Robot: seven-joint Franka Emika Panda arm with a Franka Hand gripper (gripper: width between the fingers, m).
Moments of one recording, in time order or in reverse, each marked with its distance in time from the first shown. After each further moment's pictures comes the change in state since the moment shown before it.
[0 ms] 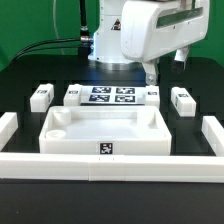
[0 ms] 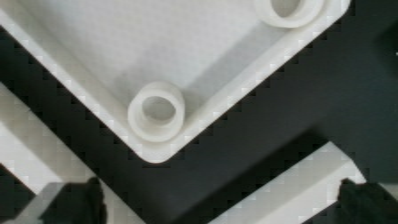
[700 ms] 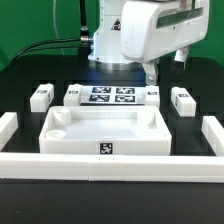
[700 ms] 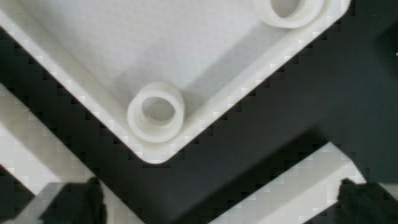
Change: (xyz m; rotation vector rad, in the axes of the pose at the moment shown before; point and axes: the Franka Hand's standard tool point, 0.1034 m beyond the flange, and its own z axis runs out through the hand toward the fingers) arm -0.010 -0.003 0.010 -0.035 0.029 -0.182
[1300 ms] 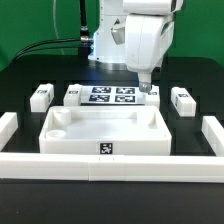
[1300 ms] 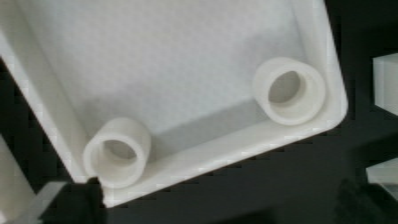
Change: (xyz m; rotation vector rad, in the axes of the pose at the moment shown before) arm -0.023 -0.011 0.010 0.031 -0.033 -0.173
